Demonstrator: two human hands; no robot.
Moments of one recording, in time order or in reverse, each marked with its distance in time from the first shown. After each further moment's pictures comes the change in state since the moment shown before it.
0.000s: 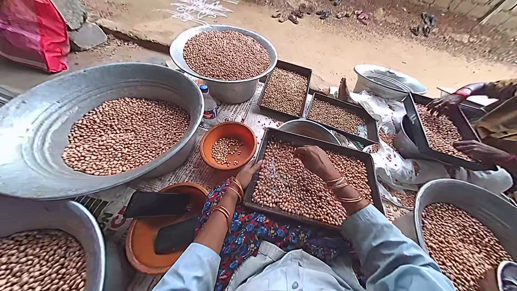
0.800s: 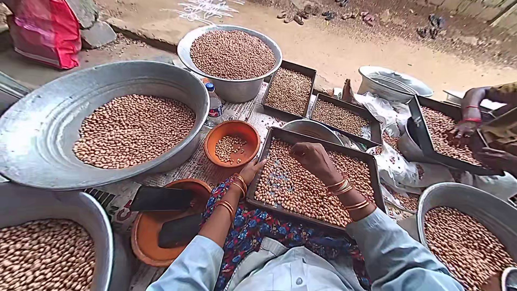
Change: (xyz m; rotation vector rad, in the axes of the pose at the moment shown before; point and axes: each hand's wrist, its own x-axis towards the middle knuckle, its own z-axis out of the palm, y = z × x) left_hand 0.010 -0.008 0.000 -0.063 -0.011 0.021; right_hand -0.002 -0.043 -0.017 0.177 0.136 -0.109
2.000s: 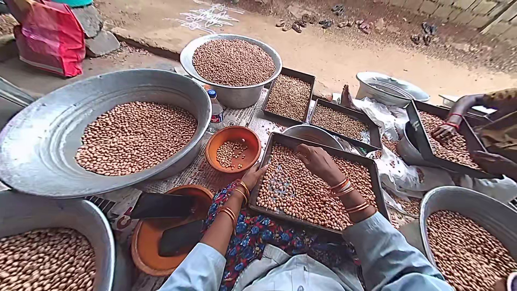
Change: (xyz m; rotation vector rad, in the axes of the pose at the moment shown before) left_hand 0.002 -0.001 -0.003 0.079 -0.016 0.021; right_hand 0.008 0.006 -0.011 -0.175 -0.150 0.265
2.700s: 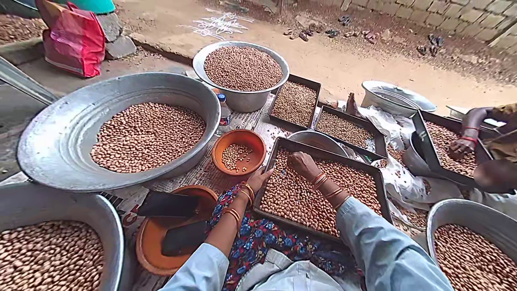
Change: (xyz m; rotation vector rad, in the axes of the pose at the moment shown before) left_hand -0.001 0.002 0.000 -0.016 0.000 -0.018; right_hand 0.065 0.010 0.069 -0.181 -0.209 -0.109
